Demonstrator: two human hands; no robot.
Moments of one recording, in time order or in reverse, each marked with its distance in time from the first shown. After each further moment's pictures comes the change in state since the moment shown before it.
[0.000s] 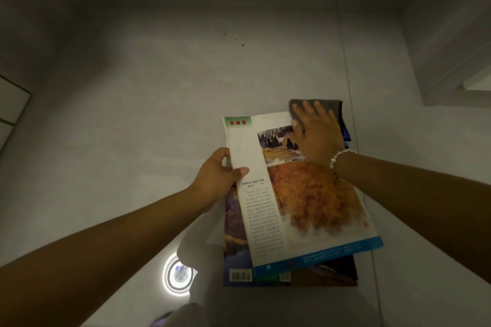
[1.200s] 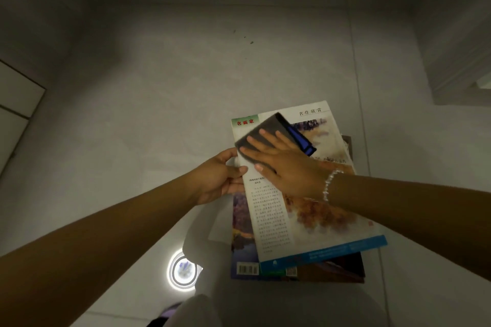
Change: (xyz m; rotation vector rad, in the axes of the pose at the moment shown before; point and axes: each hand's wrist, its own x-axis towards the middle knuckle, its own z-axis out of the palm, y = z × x) left_hand 0.006 -0.007 -0.022 -0.459 -0.329 -0.156; right_hand -0.045 -0.052 0.009 0.053 -0.234 -0.603
